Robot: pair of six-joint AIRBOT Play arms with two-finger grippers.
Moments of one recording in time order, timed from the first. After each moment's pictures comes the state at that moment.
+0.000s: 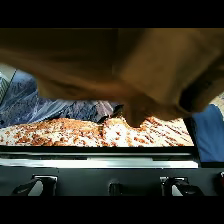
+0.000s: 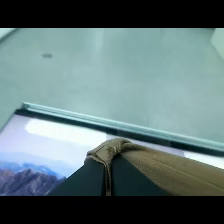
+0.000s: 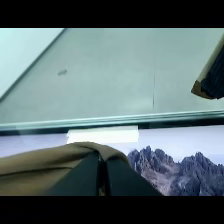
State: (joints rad) left arm 0.32 -0.80 1.91 1.32 -1.19 -1.64; right arm -0.10 -0.88 2.09 -1.26 1.28 1.69
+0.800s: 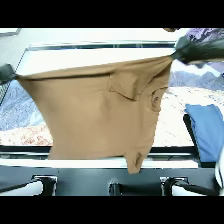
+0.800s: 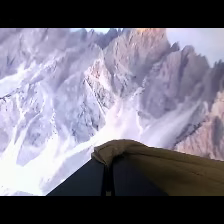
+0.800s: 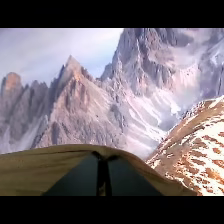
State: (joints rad) left arm 0.28 -1.40 1.63 1.38 -1.16 -1.60; right arm -0.05 -1.44 1.84 -1.16 1.20 1.75
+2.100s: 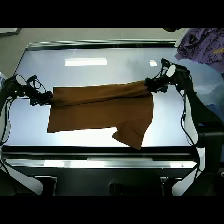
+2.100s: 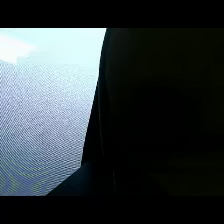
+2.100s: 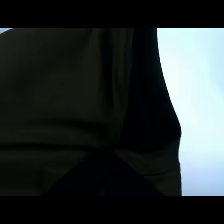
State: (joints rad) left arm 0.22 -1.91 1.68 1.36 -1.26 -1.60; right arm 0.05 -1.92 1.82 -1.31 1.11 1.73
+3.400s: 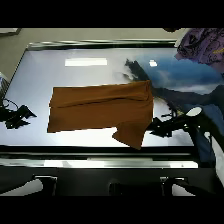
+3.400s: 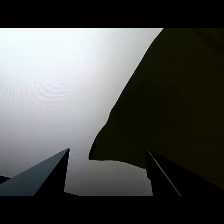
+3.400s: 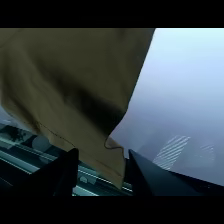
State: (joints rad) left arm 0.52 -1.33 1.08 1.20 -1.26 -1.57; right arm -0.15 -1.33 0.76 -0.84 1.21 1.36
